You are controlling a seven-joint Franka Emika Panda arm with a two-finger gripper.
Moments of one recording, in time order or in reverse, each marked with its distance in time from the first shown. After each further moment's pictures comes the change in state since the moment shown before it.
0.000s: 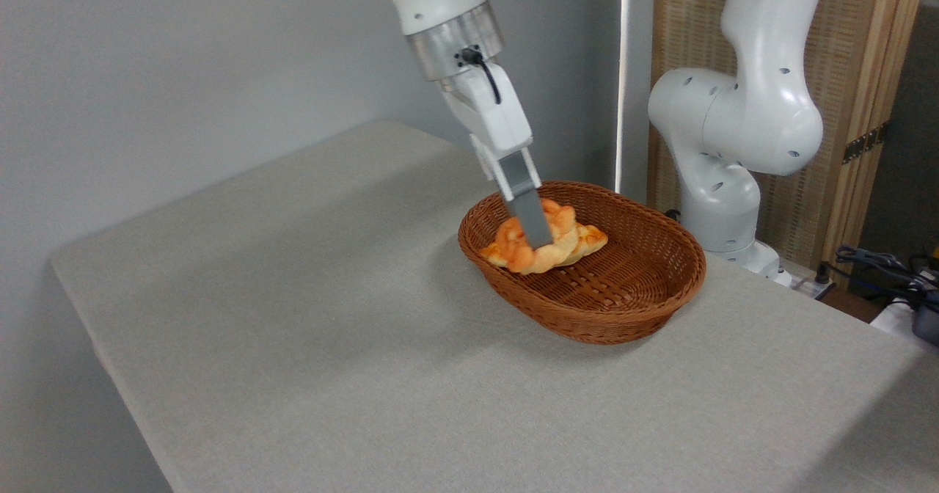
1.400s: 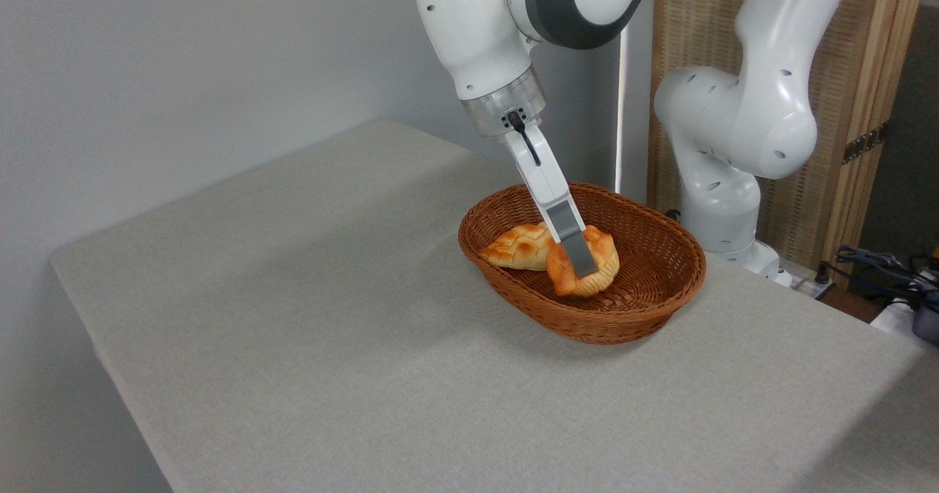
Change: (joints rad) arm -0.154 -0.112 0.094 -0.278 -0.001 0.056 0.002
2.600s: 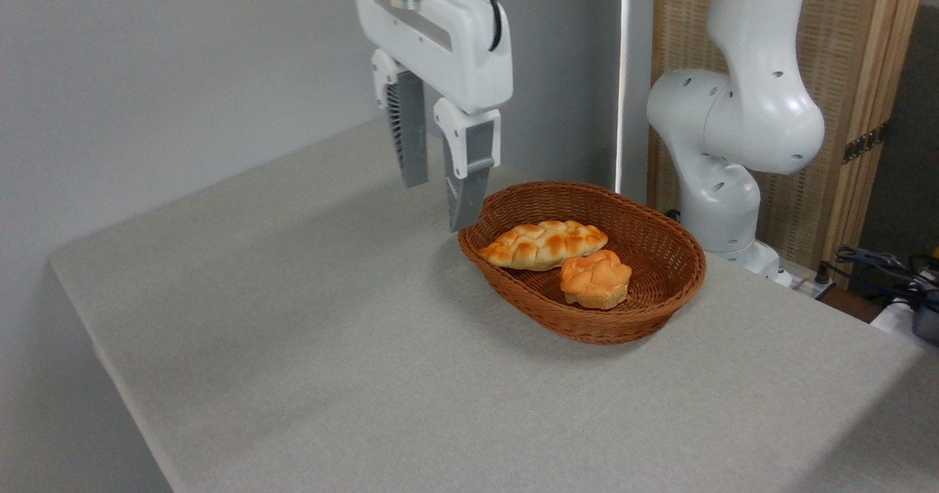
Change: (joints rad) arm 0.225 0.380 0.052 0.800 -0.330 -0.121 -0.053
